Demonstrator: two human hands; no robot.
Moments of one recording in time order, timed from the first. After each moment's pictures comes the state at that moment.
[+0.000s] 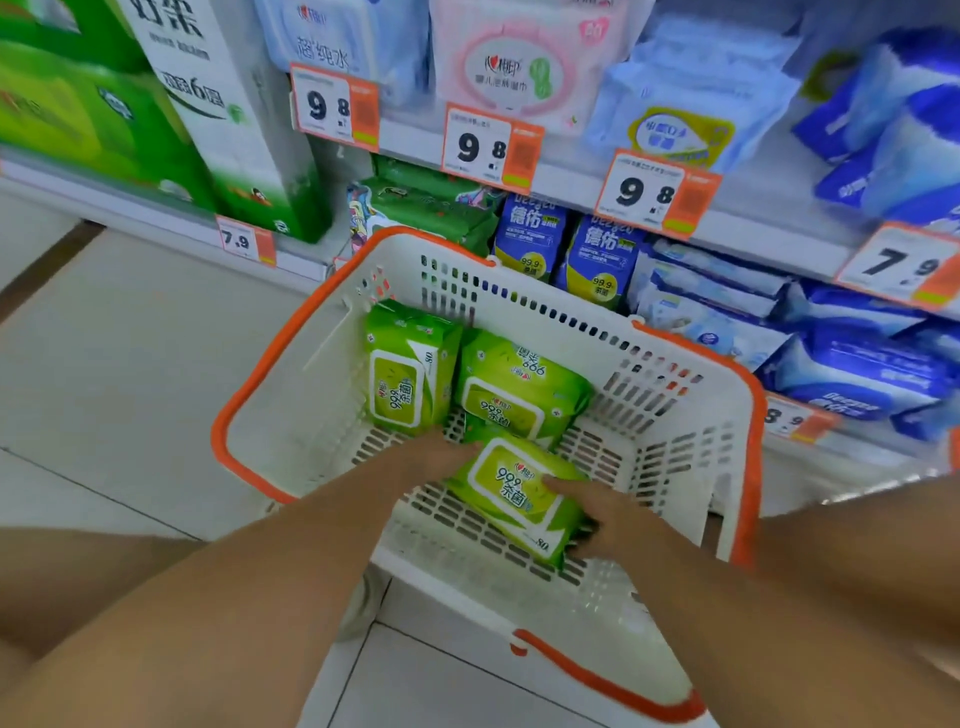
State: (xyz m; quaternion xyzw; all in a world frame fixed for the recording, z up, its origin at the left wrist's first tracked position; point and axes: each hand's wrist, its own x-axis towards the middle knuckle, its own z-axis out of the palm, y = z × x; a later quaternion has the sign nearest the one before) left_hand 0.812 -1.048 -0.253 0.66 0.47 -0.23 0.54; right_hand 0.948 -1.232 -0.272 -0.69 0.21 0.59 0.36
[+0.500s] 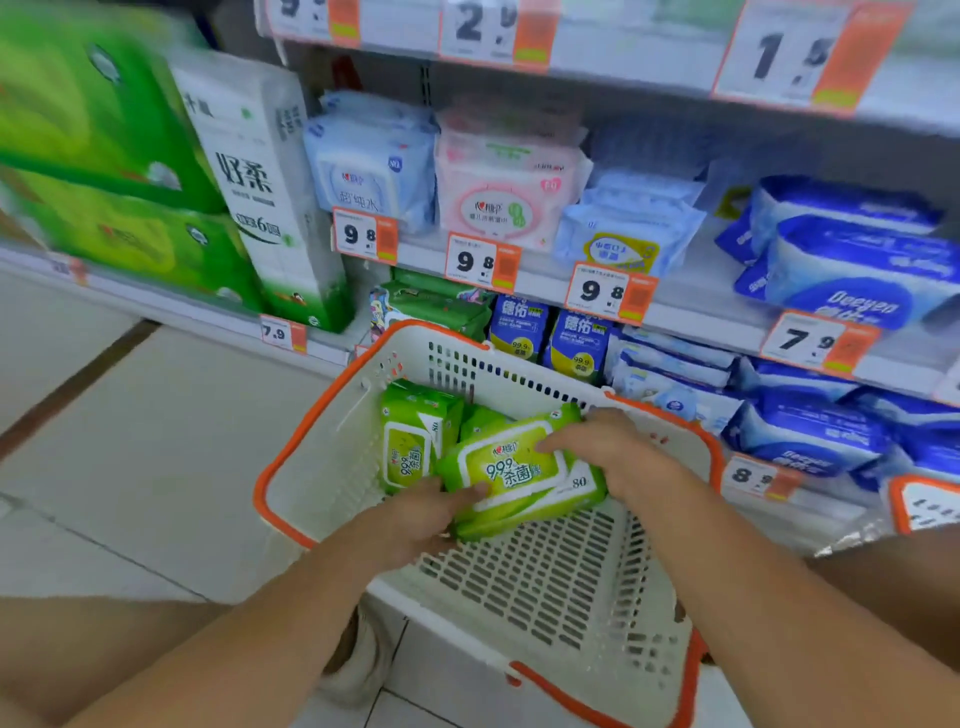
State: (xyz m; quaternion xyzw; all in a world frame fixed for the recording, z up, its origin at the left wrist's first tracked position) left_hand 0.783 -1.074 -0.167 0.53 0.46 -0.07 0.70; right_hand 0.975 -1.174 -0.099 -0.80 -0.09 0.45 0.38
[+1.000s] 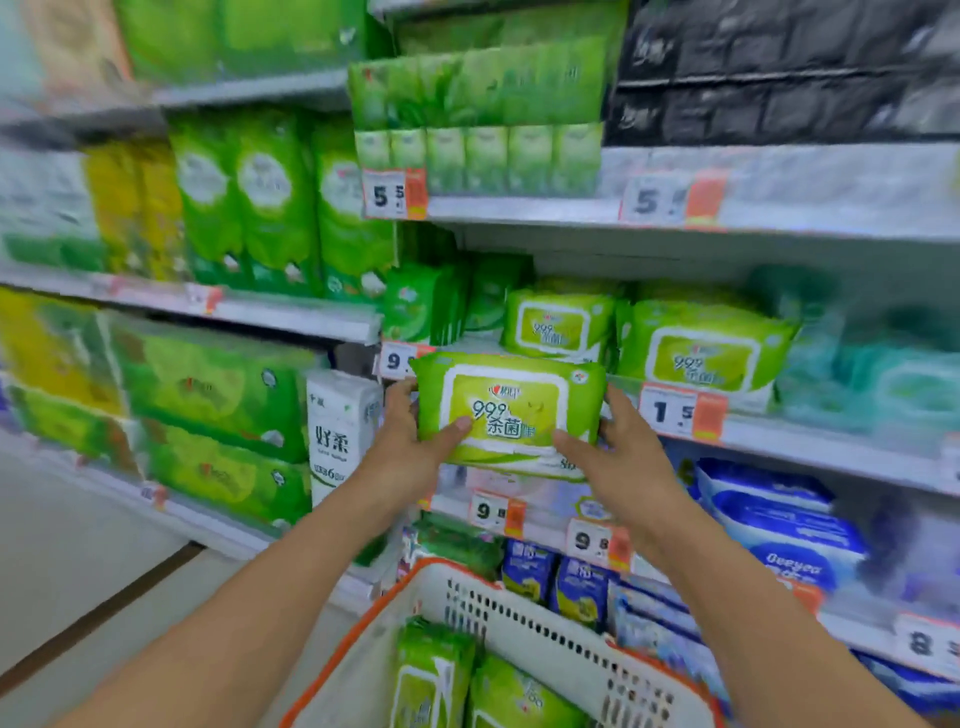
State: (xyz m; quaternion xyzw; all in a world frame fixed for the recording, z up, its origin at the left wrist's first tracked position) left_hand 0.791 -1.037 0.159 0.72 0.28 0.37 0.52; right_hand 0.944 -1.179 0.164 -0.67 -0.41 0.15 0.61
